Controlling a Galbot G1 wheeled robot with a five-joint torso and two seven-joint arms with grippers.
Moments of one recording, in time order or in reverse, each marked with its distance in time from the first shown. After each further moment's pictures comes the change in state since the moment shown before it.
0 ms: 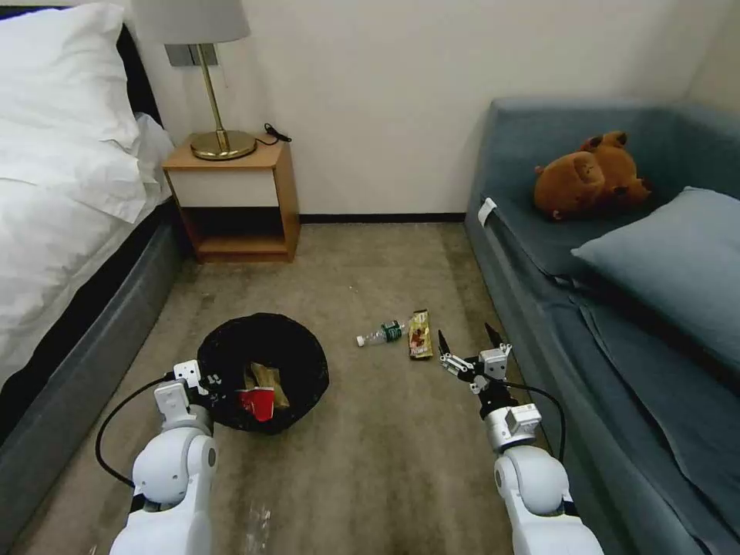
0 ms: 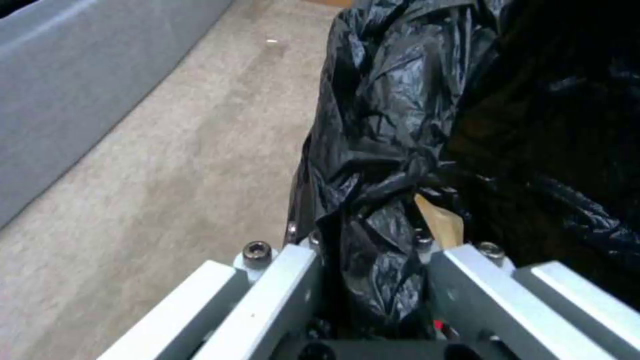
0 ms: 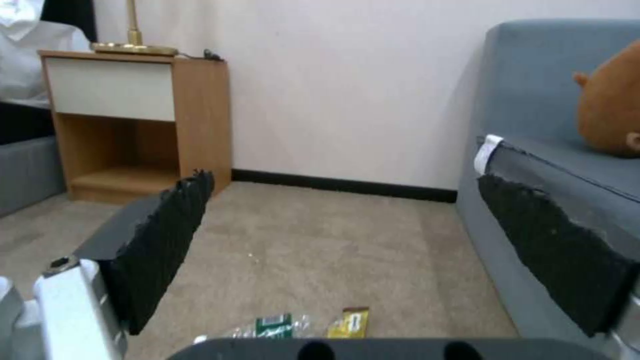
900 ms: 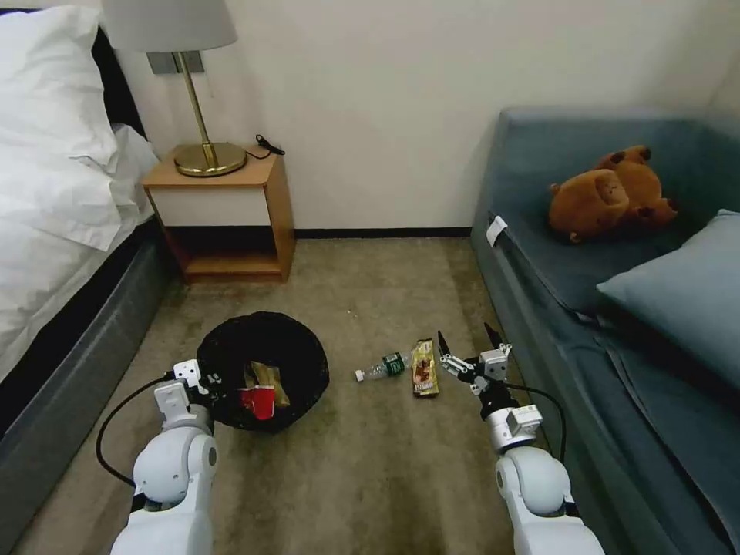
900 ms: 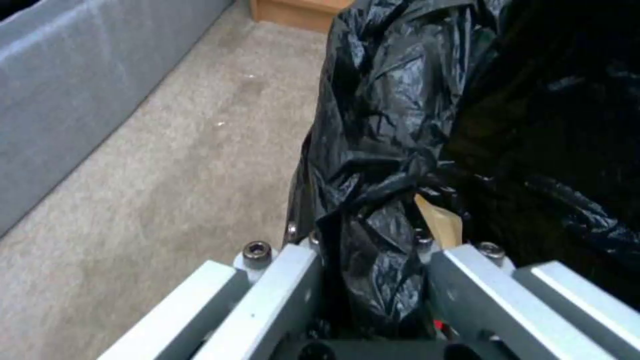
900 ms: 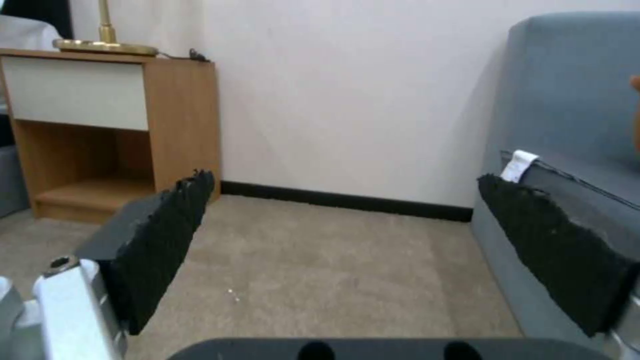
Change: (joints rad) left arm -0.002 -0.004 -0.002 -0.001 0.001 0.000 -0.003; right arm 0.000 -0.001 0.005 0.000 0.002 0.008 -0.013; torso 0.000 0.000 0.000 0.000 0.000
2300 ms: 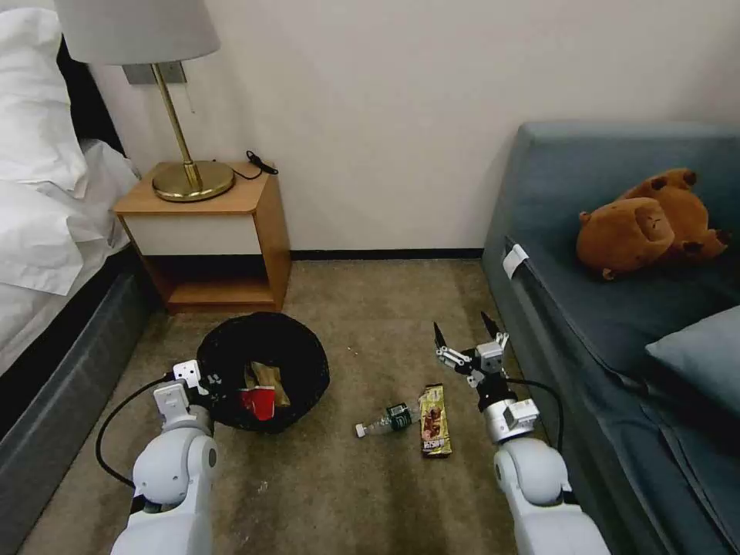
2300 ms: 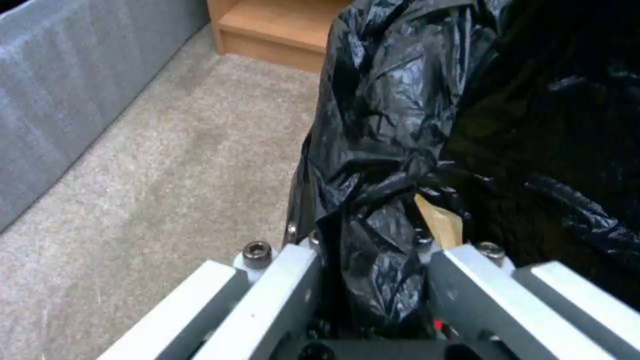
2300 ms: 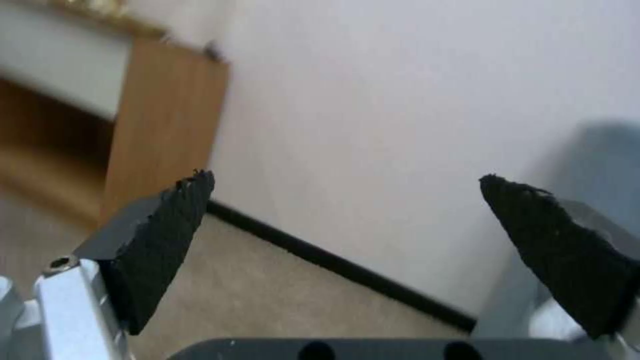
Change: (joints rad) left arm 0.005 -0.004 0.002 -0.010 -0.001 0.002 -0.001; right arm 0.131 -0.147 -0.076 -0.071 -0.150 0.077 -0.019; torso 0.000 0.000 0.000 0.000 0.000
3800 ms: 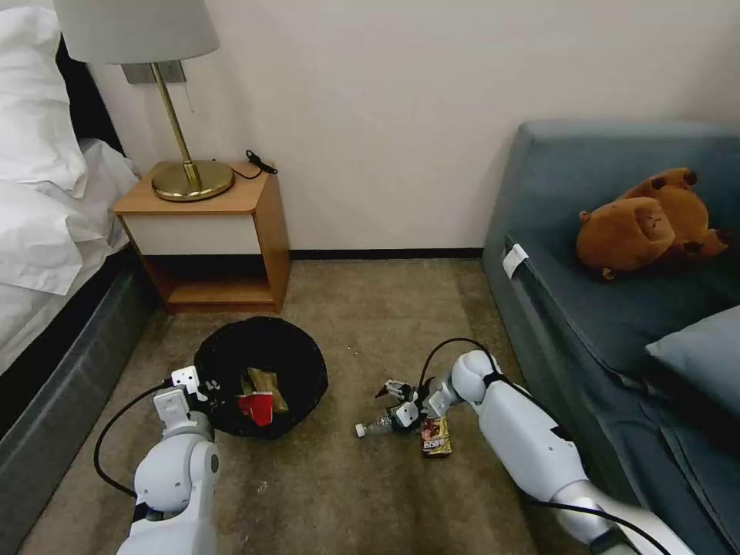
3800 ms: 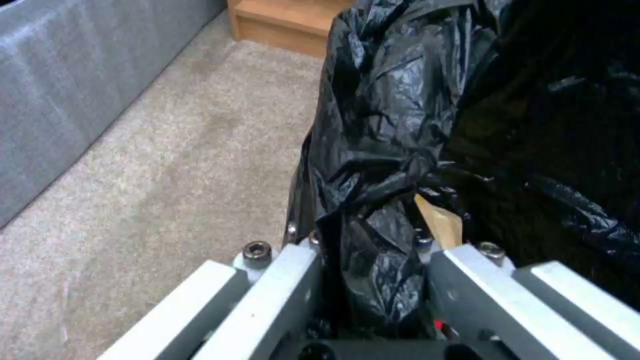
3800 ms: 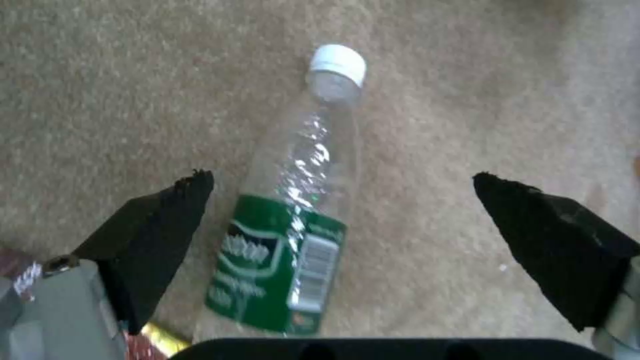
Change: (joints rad) left arm 0.027 -0.036 -0.013 -0.016 0.025 -0.001 -0.014; right arm 0.539 -0.004 -0.421 -0.673 -0.888 0.368 -0.705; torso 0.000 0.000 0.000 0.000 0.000
